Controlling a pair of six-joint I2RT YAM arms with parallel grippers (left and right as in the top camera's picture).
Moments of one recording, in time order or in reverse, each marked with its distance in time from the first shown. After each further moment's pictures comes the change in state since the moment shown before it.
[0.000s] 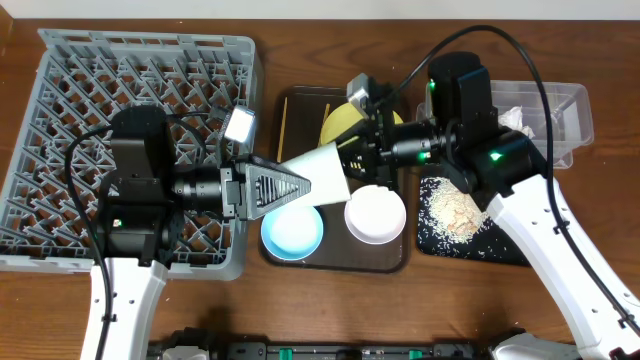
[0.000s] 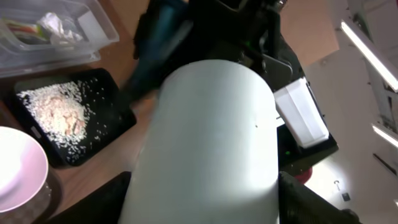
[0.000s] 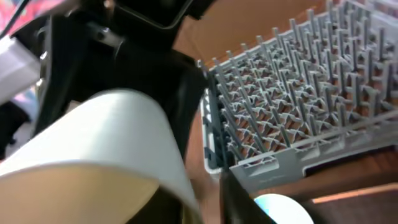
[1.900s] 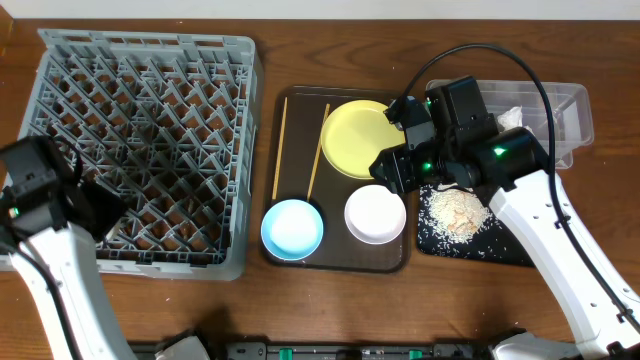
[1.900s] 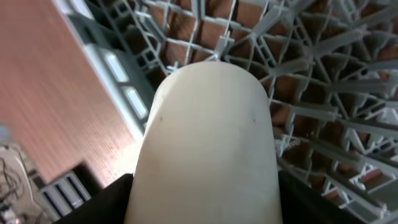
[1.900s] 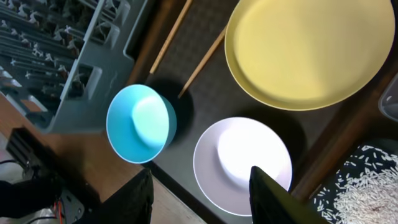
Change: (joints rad) left arm 0.576 0.182 0.164 -0.699 -1.601 0.046; right arm -0.031 0.011 0.000 -0.467 0.738 0.129
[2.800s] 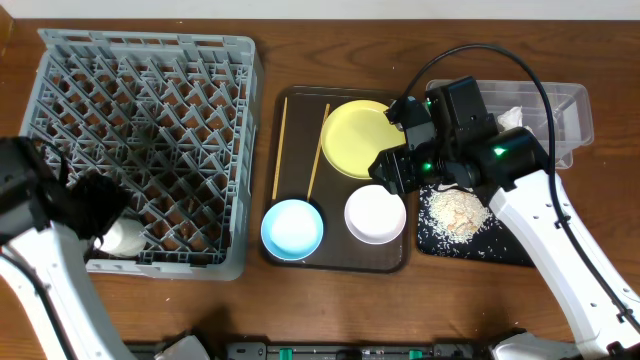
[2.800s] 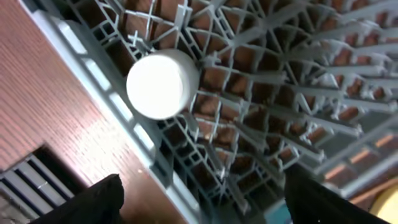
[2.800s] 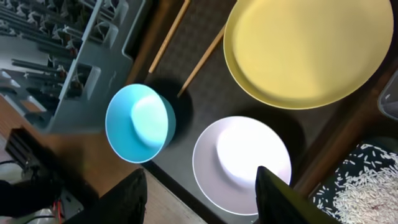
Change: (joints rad) left arm 0.053 -0.029 0.071 -0.106 0.207 0.041; right arm 0.000 0.000 0.000 0.000 0.003 0.002
